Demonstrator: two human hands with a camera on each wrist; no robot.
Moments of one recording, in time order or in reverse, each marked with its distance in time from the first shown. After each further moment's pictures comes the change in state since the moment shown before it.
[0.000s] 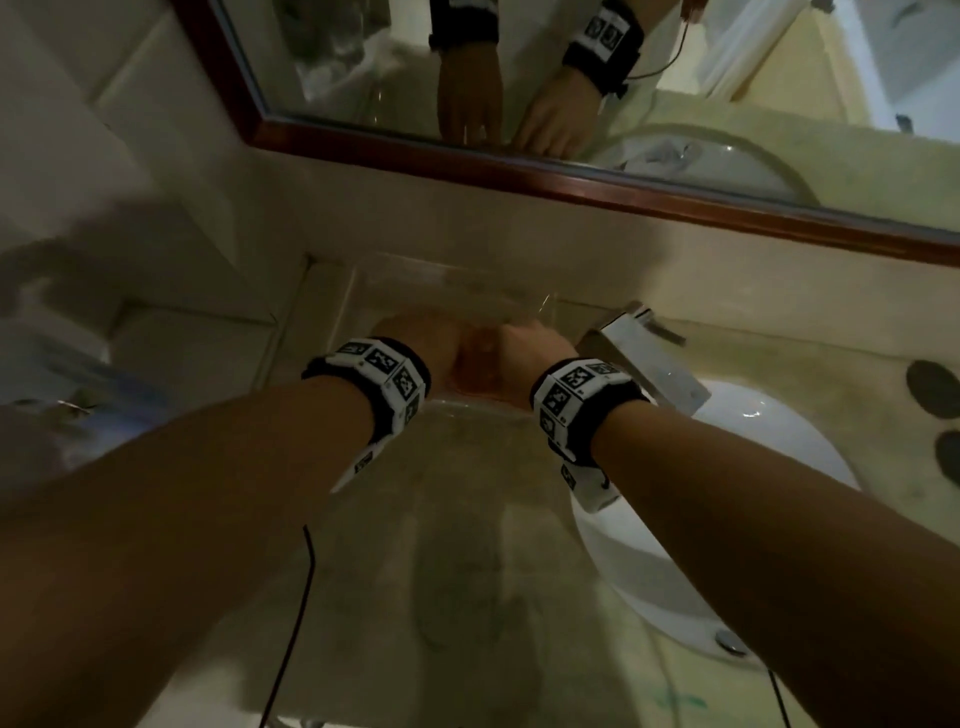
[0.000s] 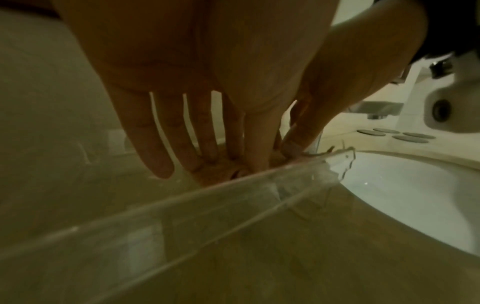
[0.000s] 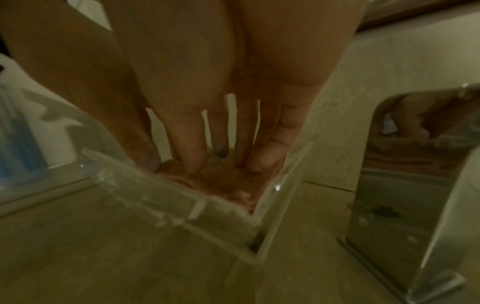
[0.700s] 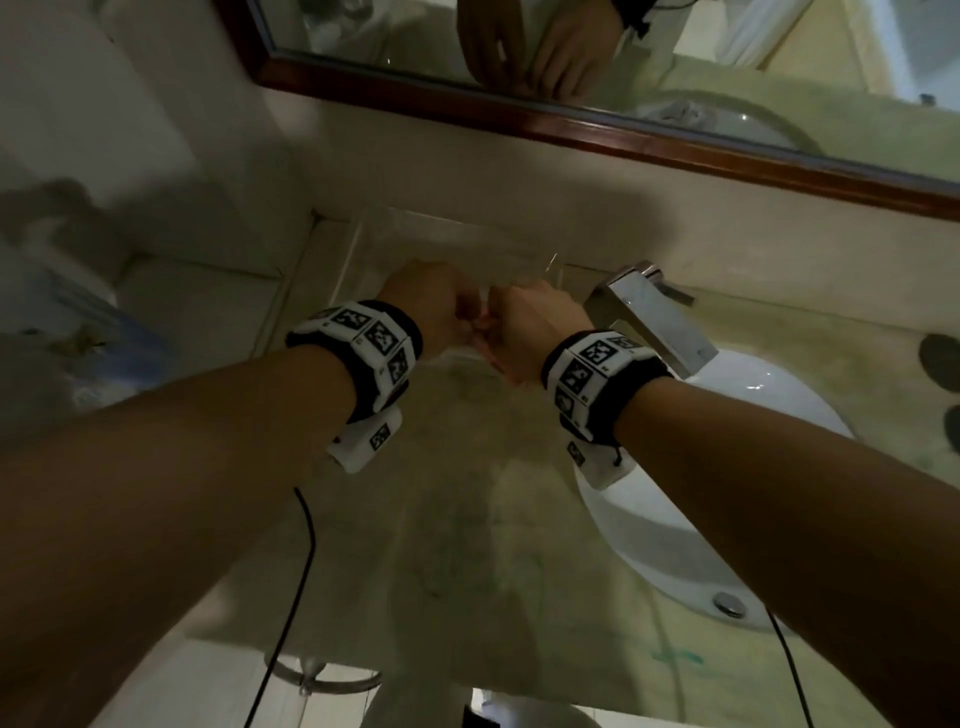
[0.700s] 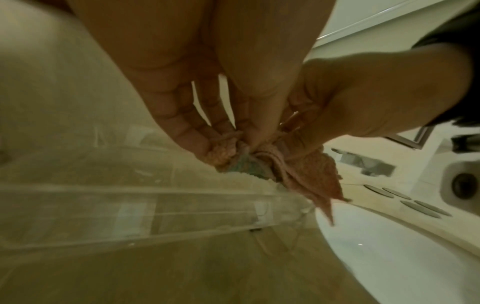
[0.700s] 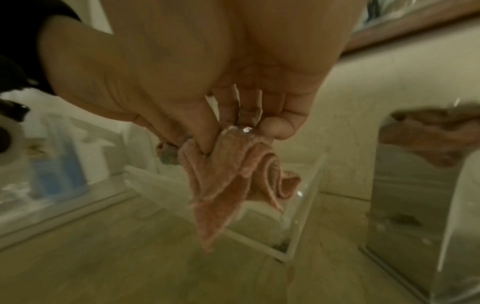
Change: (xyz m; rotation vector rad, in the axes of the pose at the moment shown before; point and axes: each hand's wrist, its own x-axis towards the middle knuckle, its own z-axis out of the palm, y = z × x) left_hand -0.034 -0.002 0.008 -0.382 0.228 0.073; right_hand -0.030 -0.001 0.009 -0.031 0.170 -0.072
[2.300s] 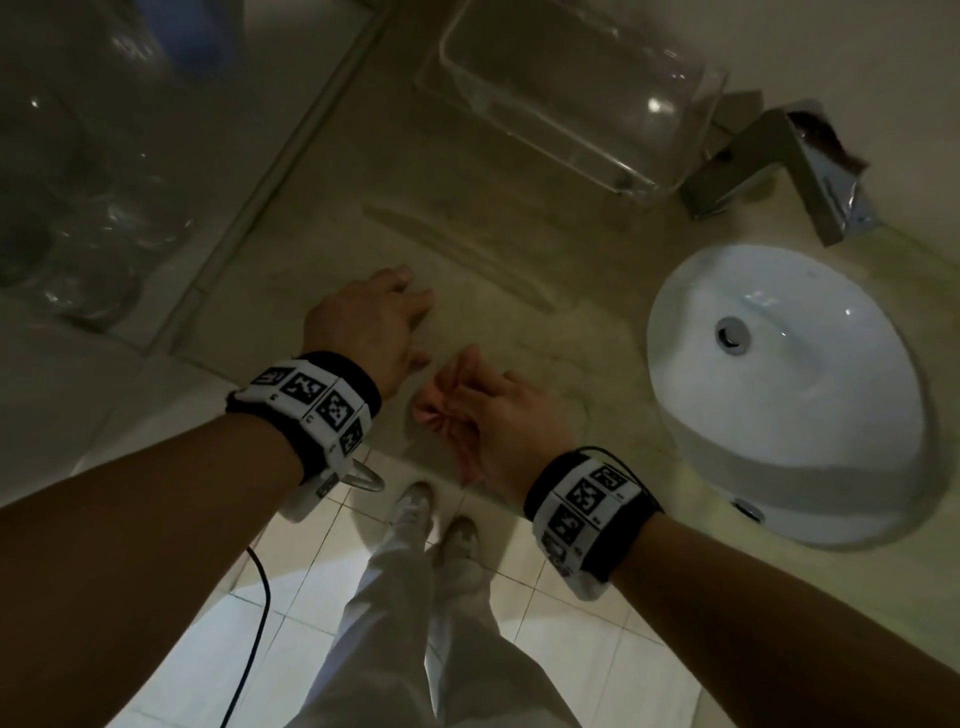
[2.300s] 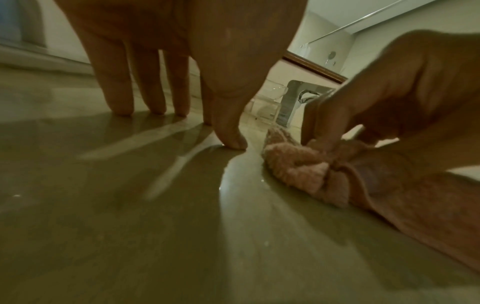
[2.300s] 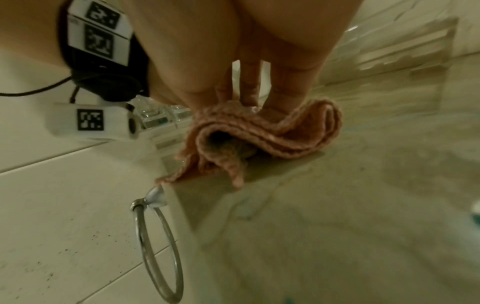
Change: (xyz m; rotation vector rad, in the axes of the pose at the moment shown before) left_hand -0.198 -0.095 0.161 0.109 0.035 -0.346; right_hand -0.190 -0.070 0.197 0.099 -0.110 -0.374
